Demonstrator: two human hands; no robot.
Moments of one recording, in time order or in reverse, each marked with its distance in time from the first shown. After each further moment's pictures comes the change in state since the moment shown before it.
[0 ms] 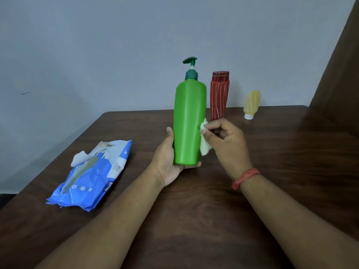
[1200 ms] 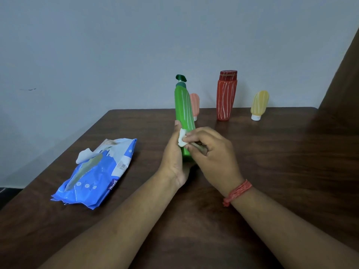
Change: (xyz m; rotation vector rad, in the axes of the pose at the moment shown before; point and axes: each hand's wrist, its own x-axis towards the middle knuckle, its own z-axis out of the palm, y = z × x) left_hand -0.011 -0.003 0.015 -0.105 0.059 0.106; right_hand -0.023 -0.010 0.036 -0.331 -0.104 -0.376
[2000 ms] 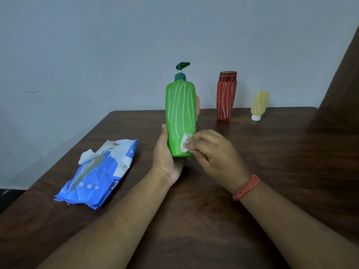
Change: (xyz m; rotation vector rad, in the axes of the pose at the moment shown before) left_hand 0.007 0.008 -0.017 -0.139 -0.003 0.029; right_hand 0.003 0.012 -0.019 -0.348 -0.219 -0.288
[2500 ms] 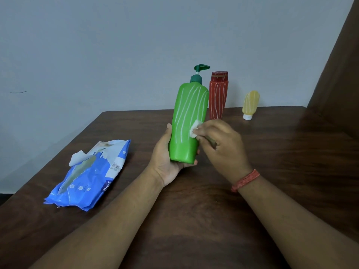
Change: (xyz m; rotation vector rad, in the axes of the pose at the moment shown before) left_hand -0.007 -0.001 0.007 0.194 -0.210 -0.109; right_hand -0.001 0.017 -0.016 0.015 0.197 0.129
